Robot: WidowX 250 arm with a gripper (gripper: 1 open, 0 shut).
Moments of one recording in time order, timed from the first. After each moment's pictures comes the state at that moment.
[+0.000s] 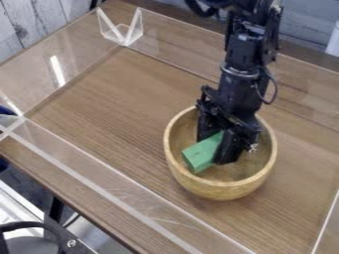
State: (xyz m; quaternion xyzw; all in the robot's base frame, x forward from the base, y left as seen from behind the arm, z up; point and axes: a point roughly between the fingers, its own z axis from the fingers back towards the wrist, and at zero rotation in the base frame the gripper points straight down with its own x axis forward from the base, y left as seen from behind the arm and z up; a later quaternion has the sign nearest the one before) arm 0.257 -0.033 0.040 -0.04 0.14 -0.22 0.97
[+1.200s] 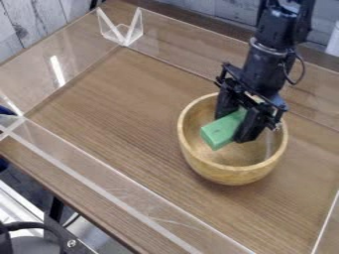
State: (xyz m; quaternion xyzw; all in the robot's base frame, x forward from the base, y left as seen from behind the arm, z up) arm 0.284 -0.053 0.056 0.01 0.15 -0.22 0.96
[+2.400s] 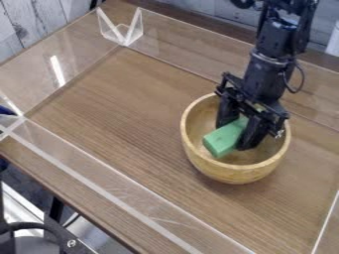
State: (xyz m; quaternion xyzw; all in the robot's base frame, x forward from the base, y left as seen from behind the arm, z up) arm 0.283 -0.054 0.043 0.00 0.17 -0.19 0.97
